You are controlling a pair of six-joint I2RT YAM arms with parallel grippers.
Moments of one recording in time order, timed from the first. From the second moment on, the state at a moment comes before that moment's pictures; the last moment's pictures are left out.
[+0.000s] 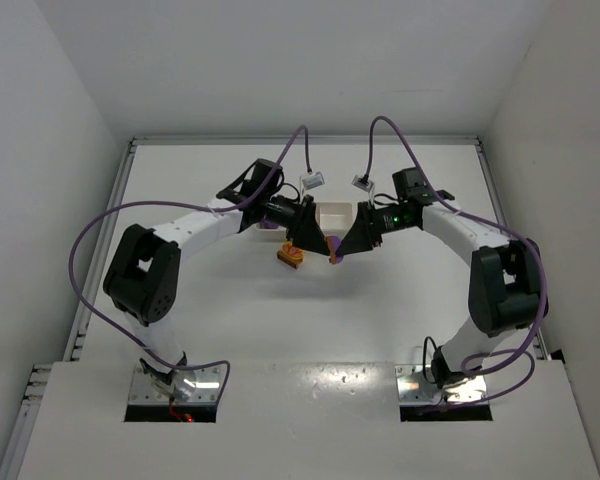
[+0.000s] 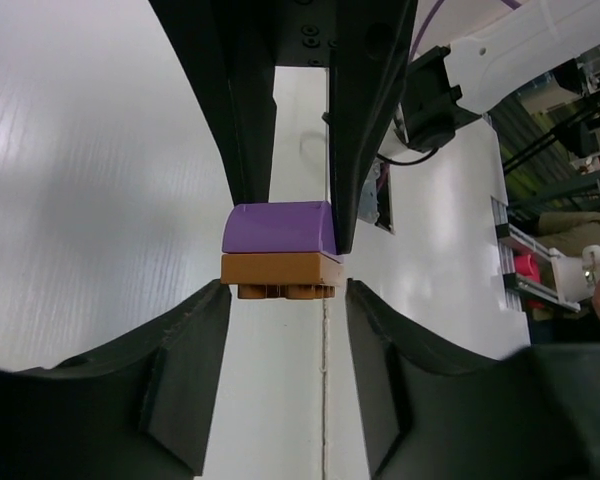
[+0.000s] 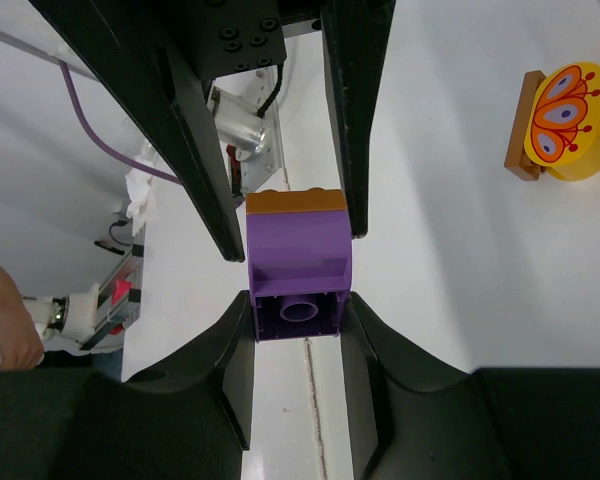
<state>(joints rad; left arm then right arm) -0.52 1.77 1.28 -0.19 1.16 -0.11 0.21 1.65 1.08 -0.53 -1.29 -0.22</state>
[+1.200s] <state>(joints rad) -0.52 1.80 1.28 -0.21 1.16 -0.13 0.26 1.64 1.08 -0.53 -1.16 -0.24</state>
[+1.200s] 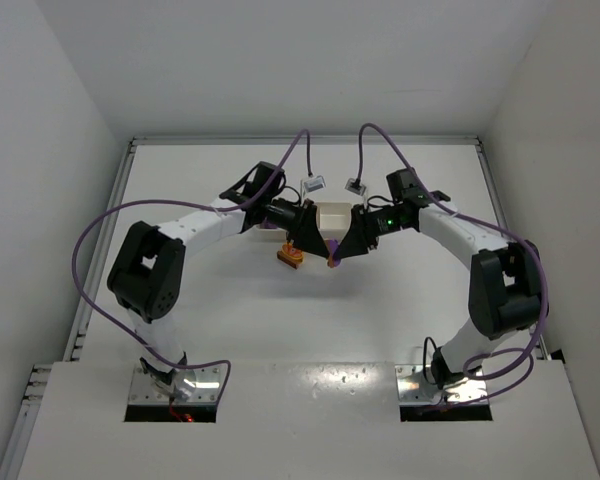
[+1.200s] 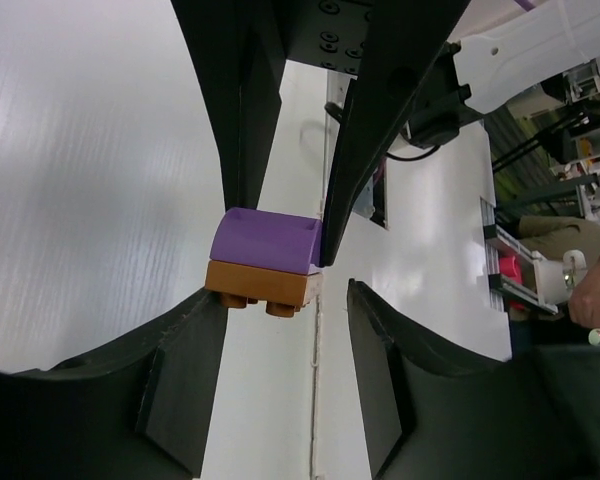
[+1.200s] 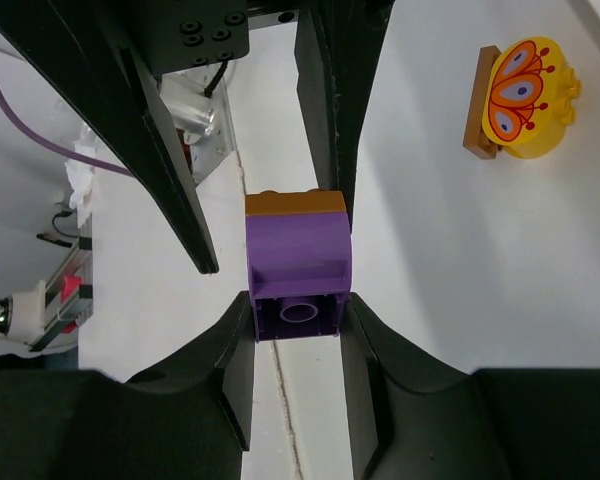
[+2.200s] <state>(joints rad) -0.54 1.74 1.17 -0.14 1.13 -0.09 0.14 1.61 1.08 -0.54 -1.19 -0.24</state>
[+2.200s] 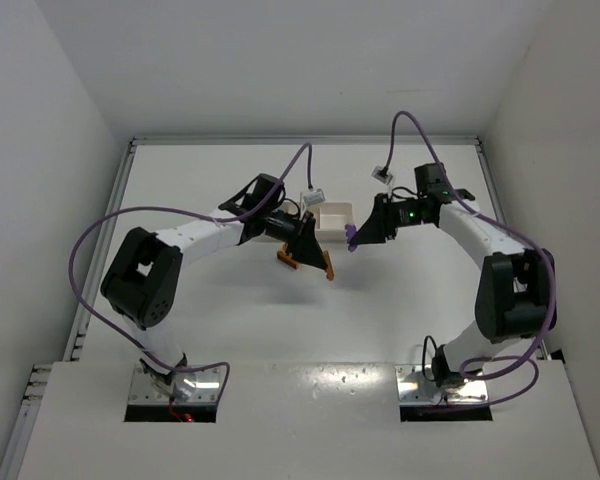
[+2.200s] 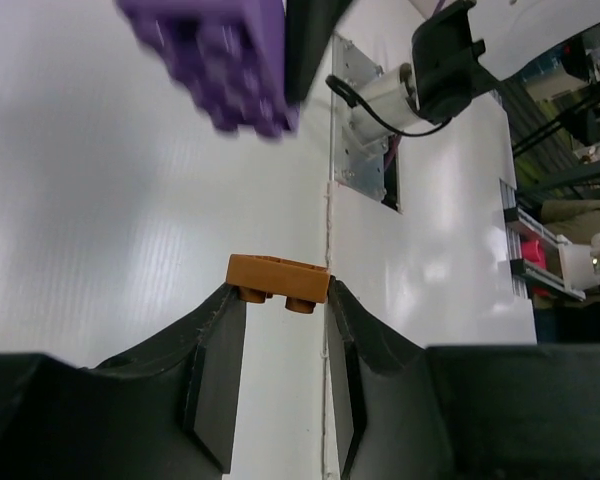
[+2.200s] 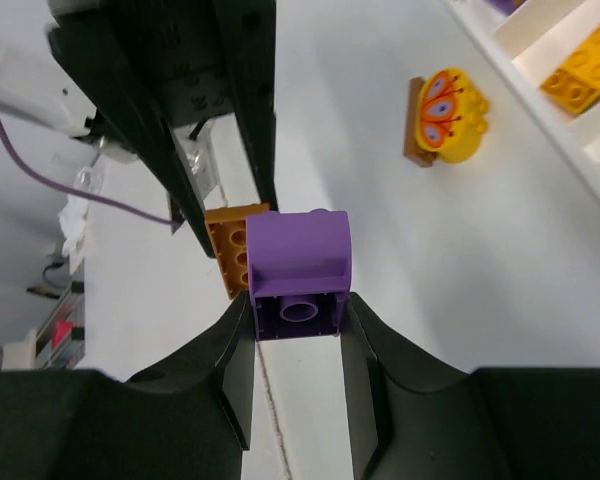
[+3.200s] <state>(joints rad) -0.63 1.80 1.38 -0.10 0.33 -0.05 -0.13 1.36 0.94 -0.34 -0.97 -0.07</state>
